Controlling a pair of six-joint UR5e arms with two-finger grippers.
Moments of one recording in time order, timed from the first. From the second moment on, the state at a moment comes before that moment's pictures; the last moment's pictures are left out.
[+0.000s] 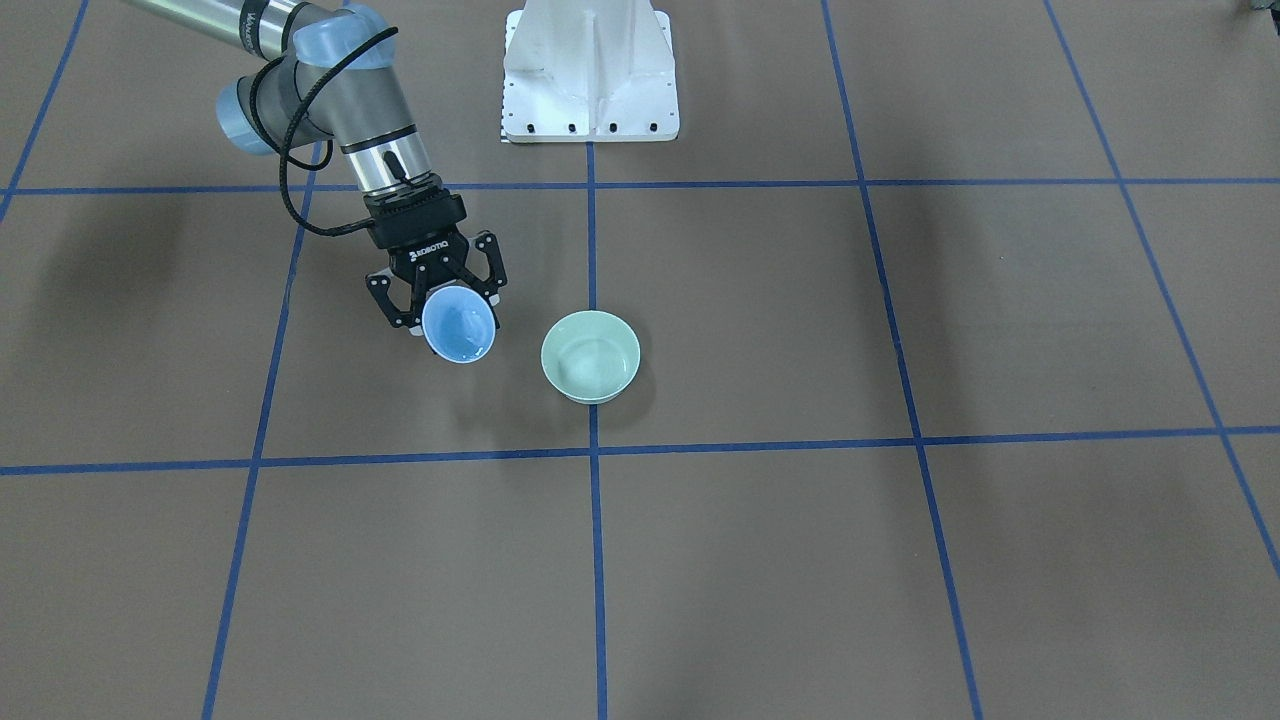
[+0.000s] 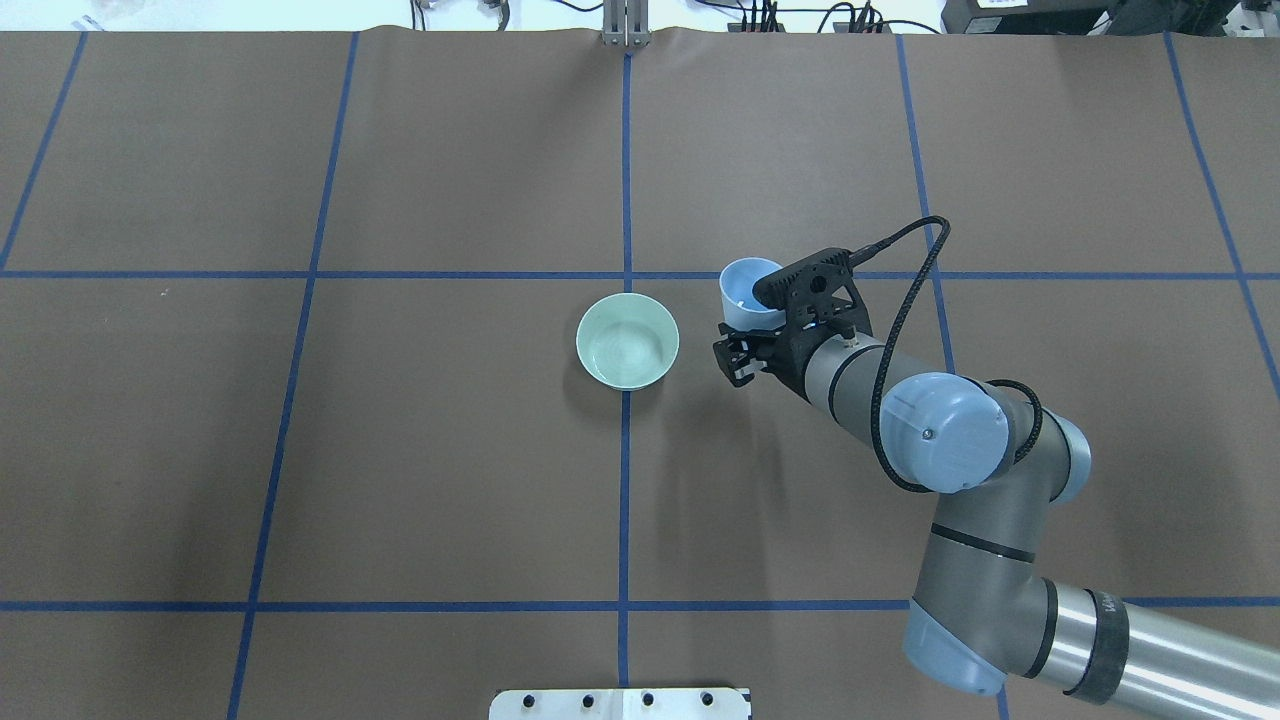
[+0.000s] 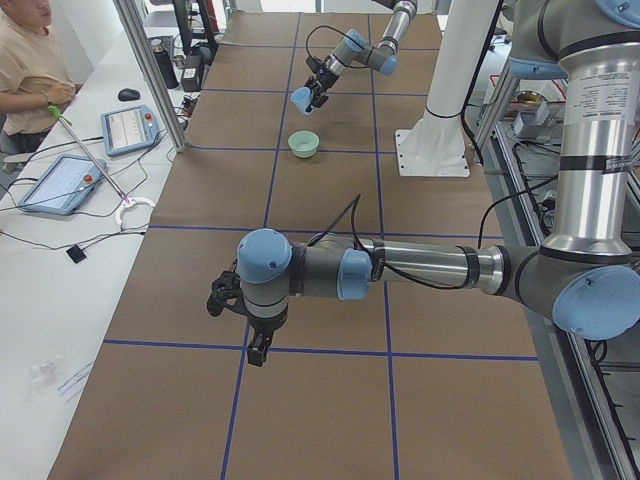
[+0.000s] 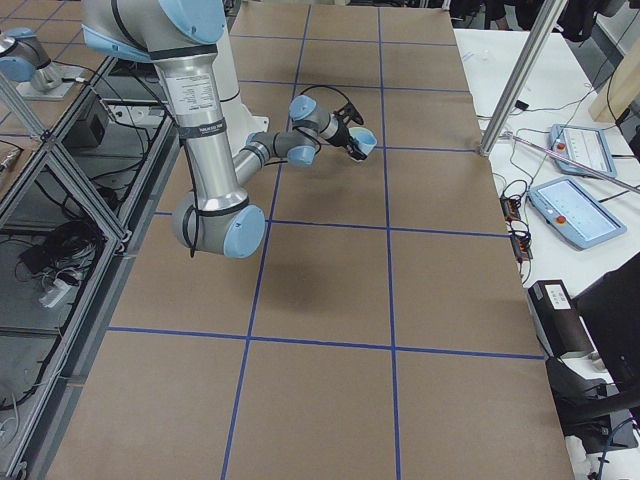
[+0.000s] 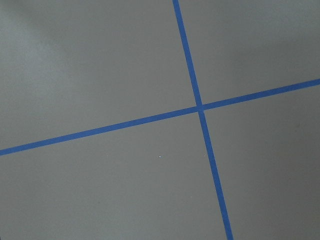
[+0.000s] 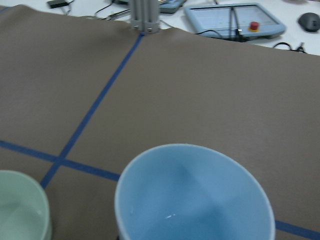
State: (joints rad) left arm -1.66 -1.56 -1.66 -1.56 -2.33 0.25; right arm 0.42 -1.23 1.77 -0.87 1.32 0.76
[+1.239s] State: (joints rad) left arm -1.66 -1.55 -1.65 -1.56 -2.33 0.25; right arm 0.47 -0.98 1.75 -1.44 1.72 0.53
